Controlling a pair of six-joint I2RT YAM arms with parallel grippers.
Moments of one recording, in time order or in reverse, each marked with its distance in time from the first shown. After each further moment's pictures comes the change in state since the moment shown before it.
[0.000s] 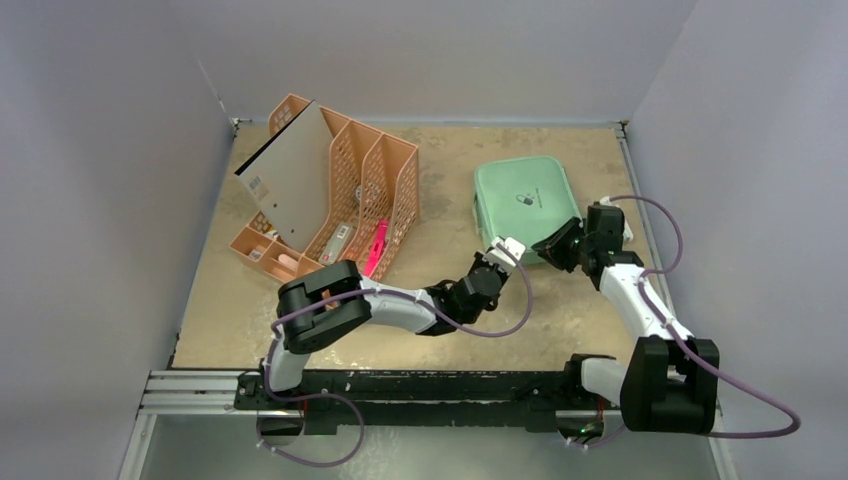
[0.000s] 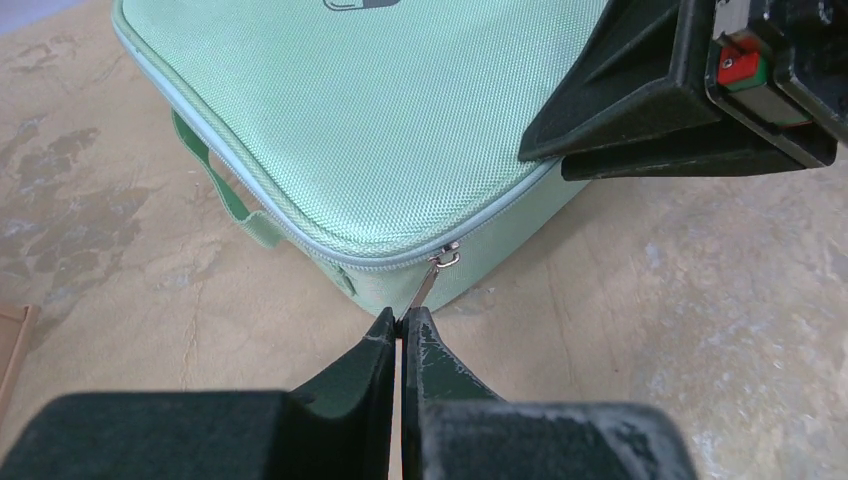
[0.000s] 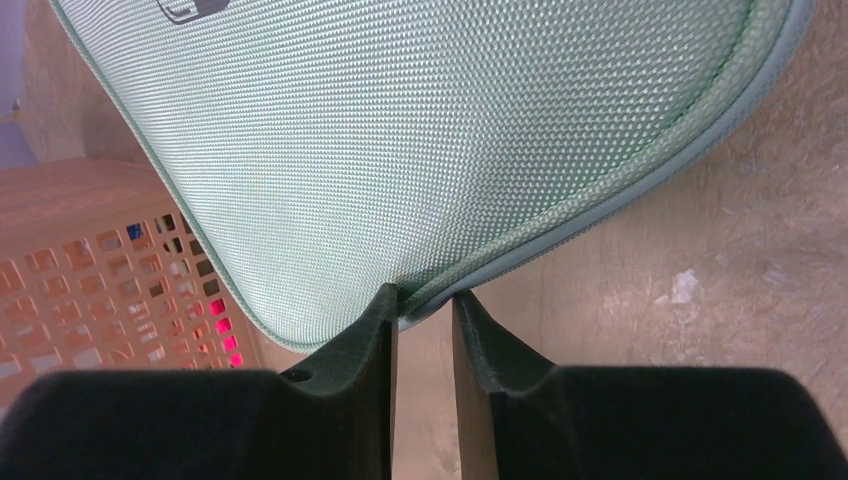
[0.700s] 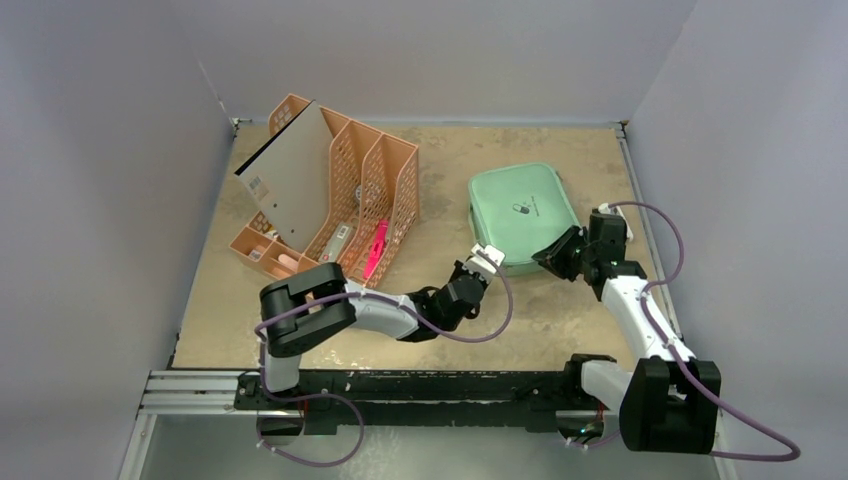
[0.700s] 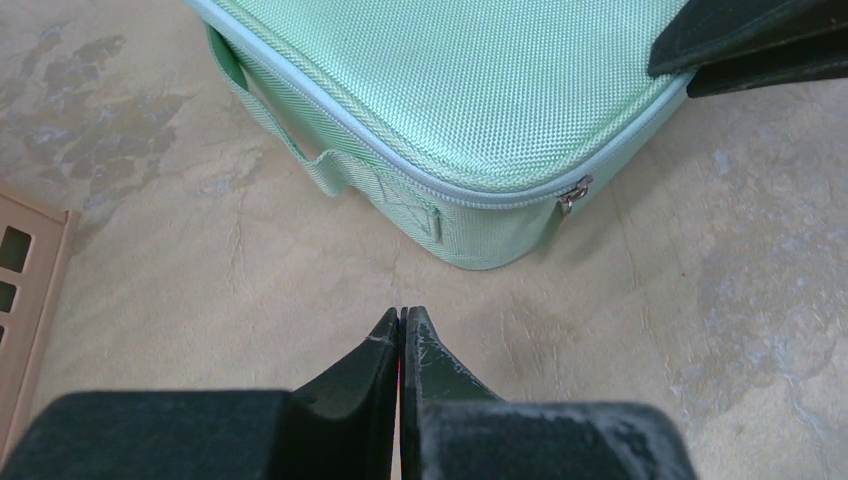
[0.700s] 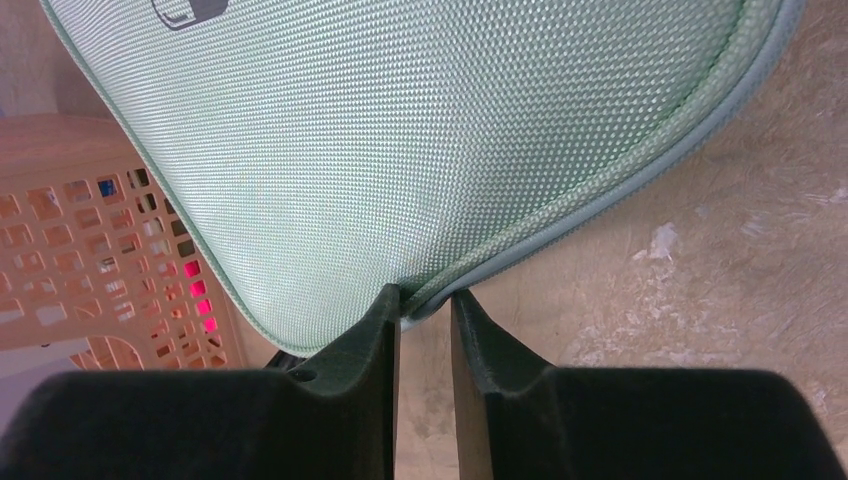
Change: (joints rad) left arm 0.000 -0.105 -0.175 -0.034 -0.001 -0.072; right arm 0.000 -0.098 -0.048 -0.069 -0.031 -0.059
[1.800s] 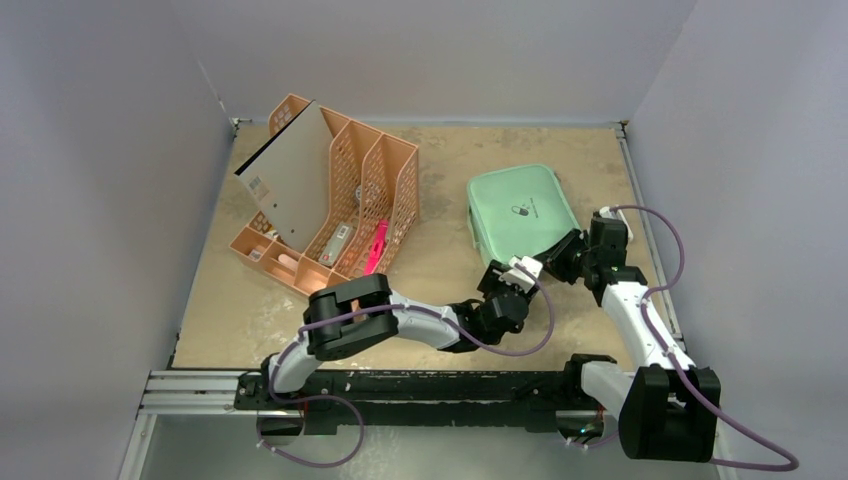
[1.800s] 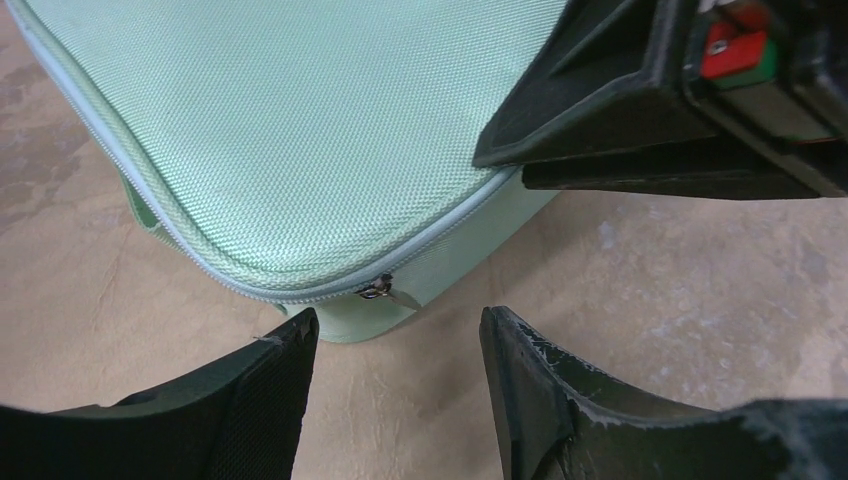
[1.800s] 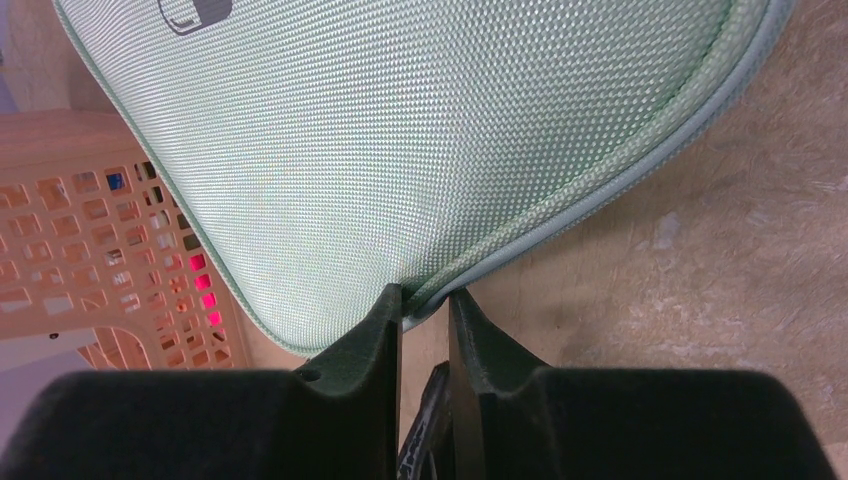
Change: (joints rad) left arm -0.113 0.228 0.301 -0.037 -0.158 -0.048; right arm -0.002 -0.043 -0.032 0.006 -0.021 0.006
